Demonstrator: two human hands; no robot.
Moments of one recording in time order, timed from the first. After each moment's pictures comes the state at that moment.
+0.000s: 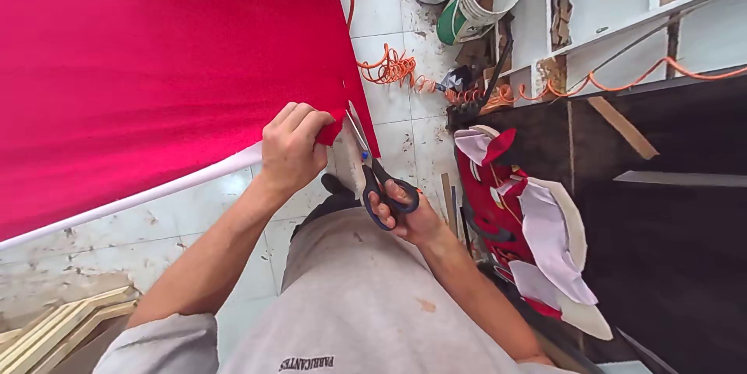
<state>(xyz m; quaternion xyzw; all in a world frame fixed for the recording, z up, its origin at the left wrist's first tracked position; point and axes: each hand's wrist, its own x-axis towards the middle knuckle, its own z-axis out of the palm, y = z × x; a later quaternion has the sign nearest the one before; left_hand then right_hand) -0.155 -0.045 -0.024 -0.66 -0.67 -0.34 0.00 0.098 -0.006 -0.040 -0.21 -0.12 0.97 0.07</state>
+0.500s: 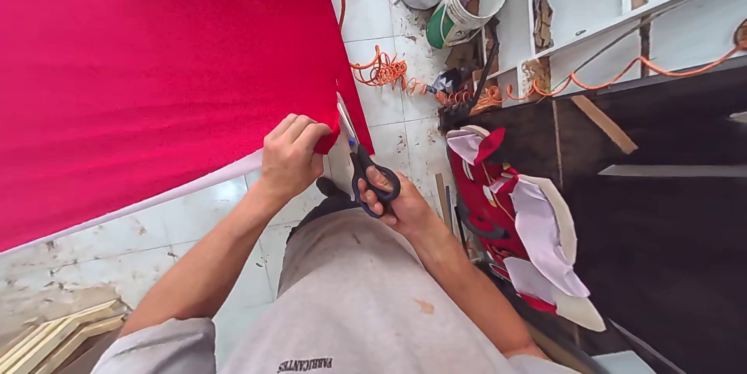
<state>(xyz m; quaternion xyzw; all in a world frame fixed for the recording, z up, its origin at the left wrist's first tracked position) -0.150 -0.058 -0.041 -0.67 -0.65 -0.35 -0.01 0.073 0.002 -0.018 -0.30 -0.19 0.93 0.09</state>
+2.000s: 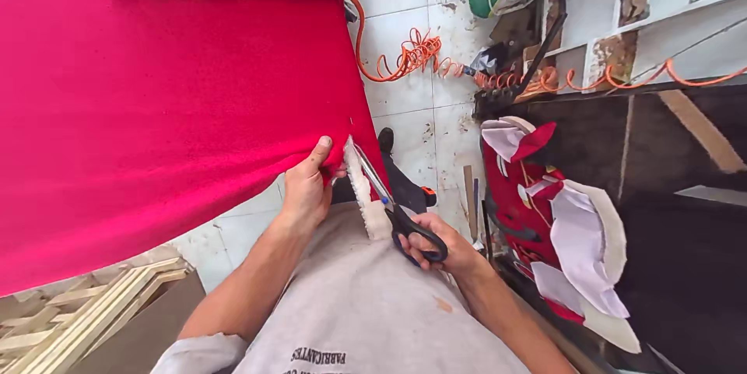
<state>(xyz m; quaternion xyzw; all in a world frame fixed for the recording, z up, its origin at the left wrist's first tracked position) -0.132 -0.001 -0.027 0.15 -0.62 -0.61 -0.47 0.124 0.038 -0.043 -0.26 -0.24 0.93 -0.03</state>
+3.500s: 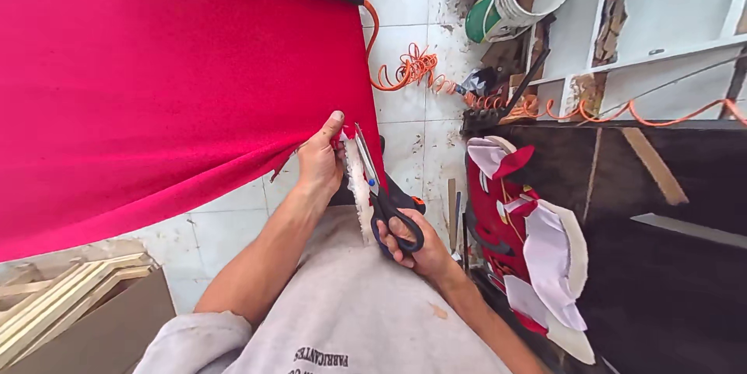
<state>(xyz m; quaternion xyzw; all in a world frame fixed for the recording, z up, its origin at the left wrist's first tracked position) -0.138 0.036 -0.053 0.16 -0.59 -0.66 -0.43 0.079 0.036 -0.031 -0.29 -0.22 0.93 0.03</state>
